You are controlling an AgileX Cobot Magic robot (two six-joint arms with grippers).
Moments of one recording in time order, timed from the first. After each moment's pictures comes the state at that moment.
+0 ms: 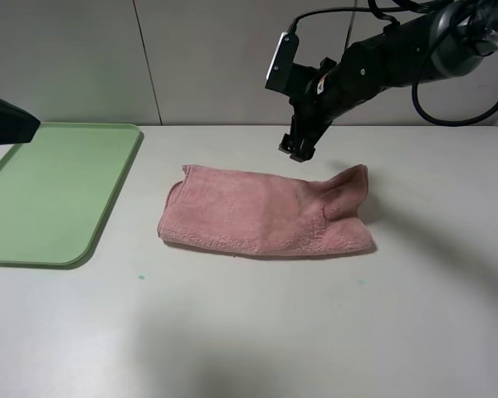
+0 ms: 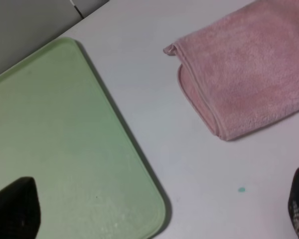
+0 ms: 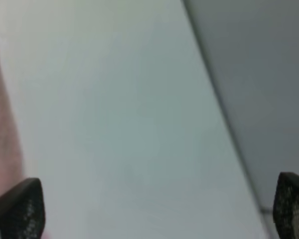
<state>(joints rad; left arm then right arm) -0.58 0.88 -0.91 0.31 0.82 -0.04 0.45 2.02 -1.34 -0.12 0.27 -0.78</state>
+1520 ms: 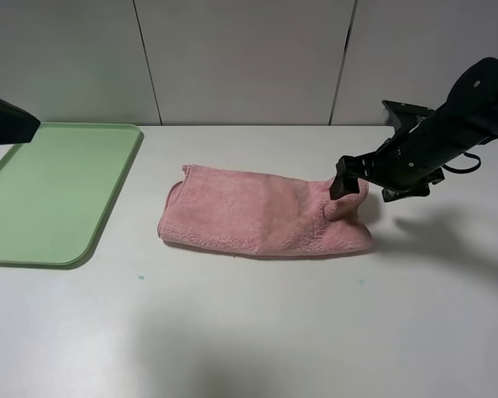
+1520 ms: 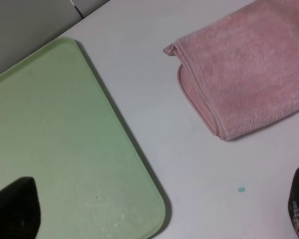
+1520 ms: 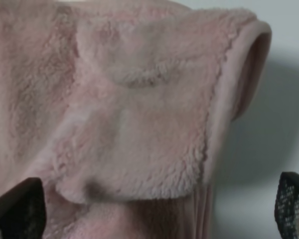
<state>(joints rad) -0.58 0.88 -0.91 0.31 0.82 -0.04 0.20 1.81 -0.93 0.47 0.44 -0.32</state>
